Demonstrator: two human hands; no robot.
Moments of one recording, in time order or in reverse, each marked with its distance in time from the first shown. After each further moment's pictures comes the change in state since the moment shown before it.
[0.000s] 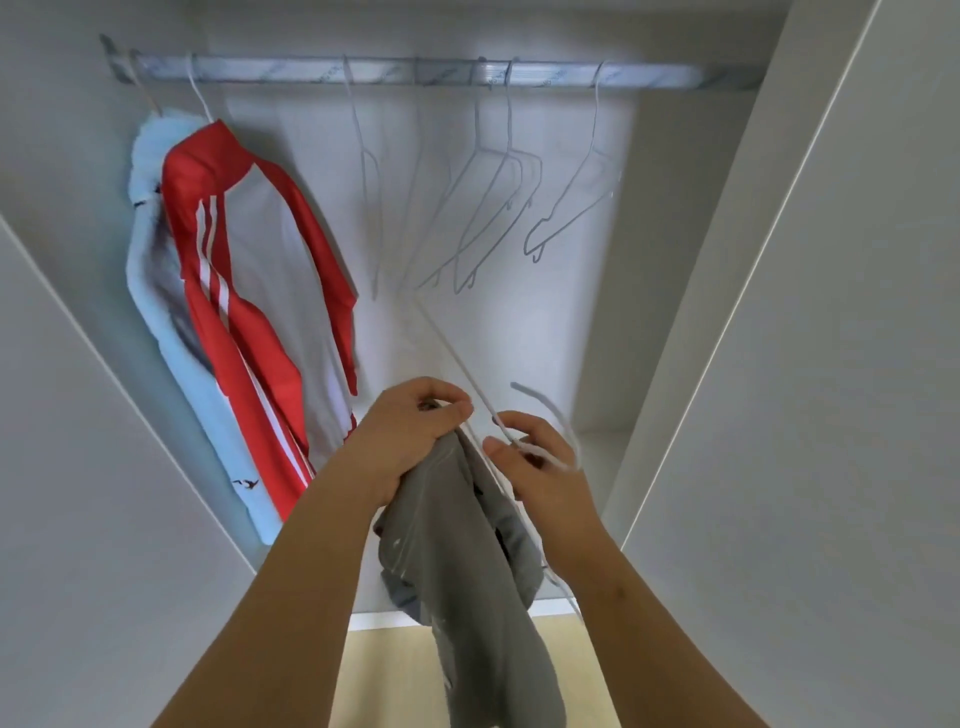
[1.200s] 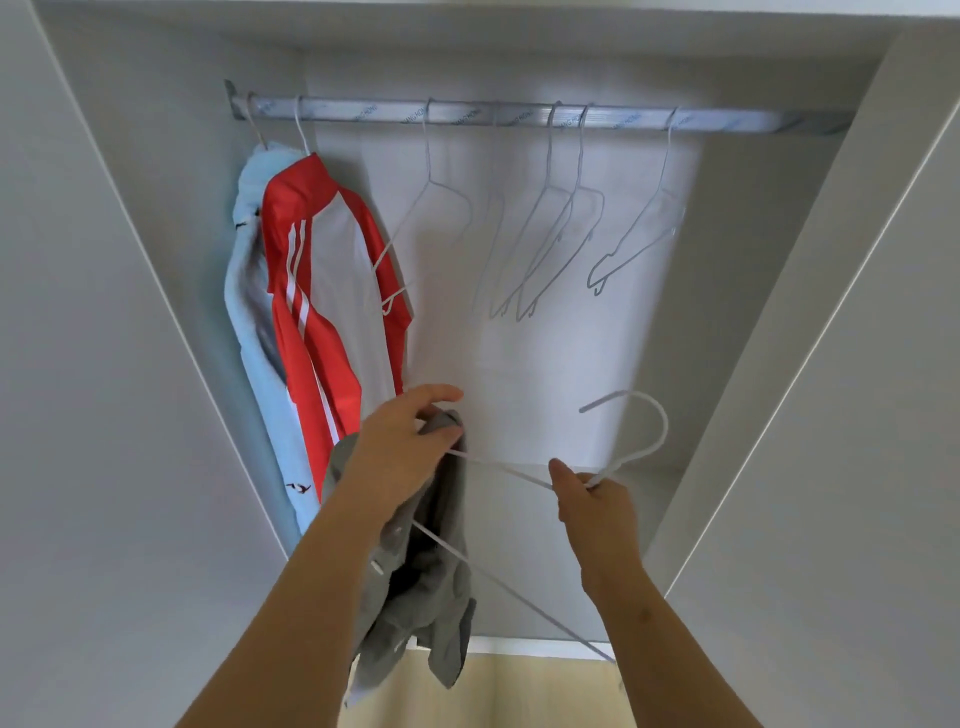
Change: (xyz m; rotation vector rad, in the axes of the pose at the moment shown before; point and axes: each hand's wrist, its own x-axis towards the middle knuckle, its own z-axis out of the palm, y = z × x) left_hand -0.009 -0.018 -0.051 0.235 0.260 0.272; right_hand 0.013 0.011 0.016 -0.241 0.244 0.293
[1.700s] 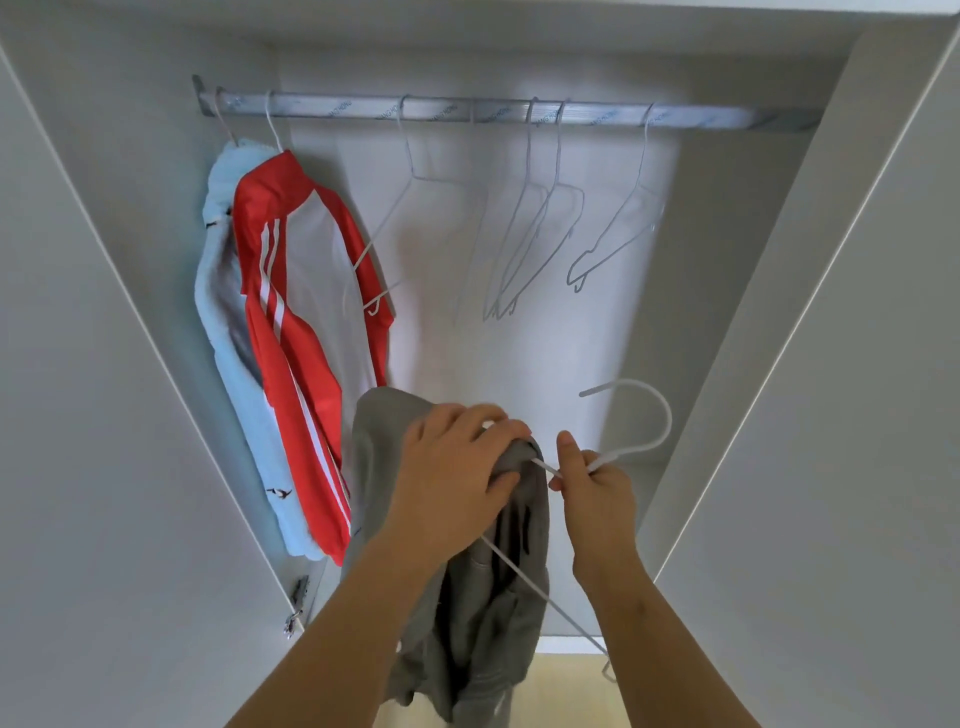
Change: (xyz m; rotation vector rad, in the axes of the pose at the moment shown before) left_hand -0.020 0.011 0.044 0.582 -0.048 0.524; right_hand 0.005 -0.008 -0.005 0.101 0.125 -0.078
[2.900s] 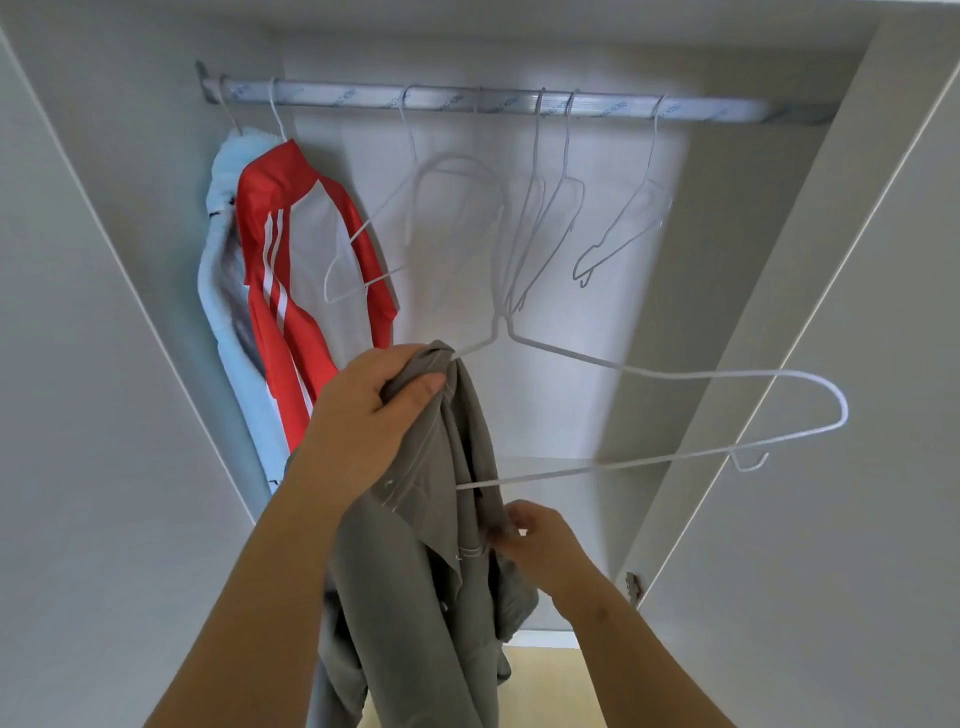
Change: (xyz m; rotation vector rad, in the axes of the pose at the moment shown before) left_hand 0.009 -0.032 -0.057 -0.449 0.204 -0.280; right_hand -0.004 0.045 0.018 -0.462 -0.588 0.020
